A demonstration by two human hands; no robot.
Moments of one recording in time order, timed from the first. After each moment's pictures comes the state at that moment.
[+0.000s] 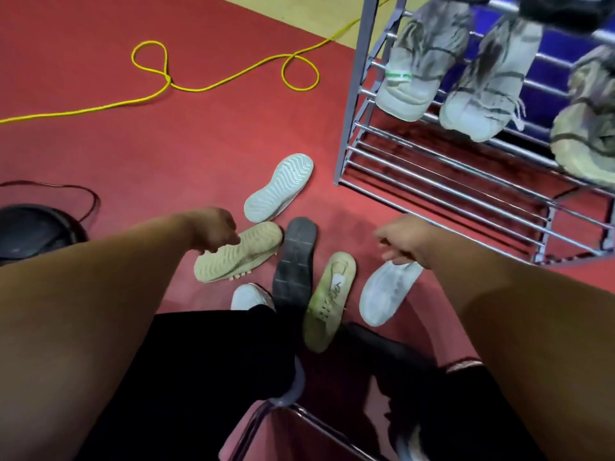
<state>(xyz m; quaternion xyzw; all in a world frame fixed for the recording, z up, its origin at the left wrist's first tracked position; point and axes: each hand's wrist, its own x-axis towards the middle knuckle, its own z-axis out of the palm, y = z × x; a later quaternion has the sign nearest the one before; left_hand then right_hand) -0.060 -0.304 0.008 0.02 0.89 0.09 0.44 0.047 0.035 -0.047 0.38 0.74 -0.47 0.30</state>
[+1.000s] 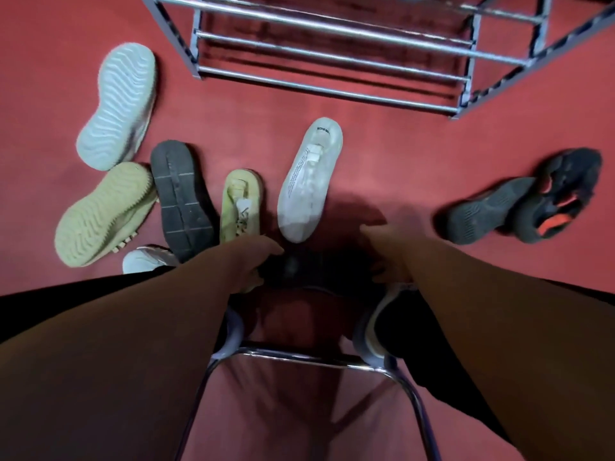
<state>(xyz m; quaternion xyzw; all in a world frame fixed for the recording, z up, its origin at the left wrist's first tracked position) 0.135 -0.128 -0.173 -0.22 0.71 0.24 0.63 0.276 0.094 -0.171 0.63 0.46 -0.52 0.35</state>
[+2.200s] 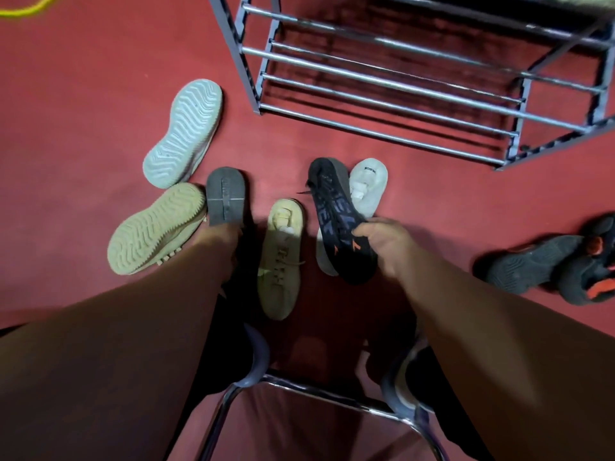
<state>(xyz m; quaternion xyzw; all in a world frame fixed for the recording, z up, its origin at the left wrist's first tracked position) 0.038 -0.176 -0.152 -0.36 0.73 0.40 0.42 0.171 0.063 -0.179 0.56 0.51 -0.63 0.17</state>
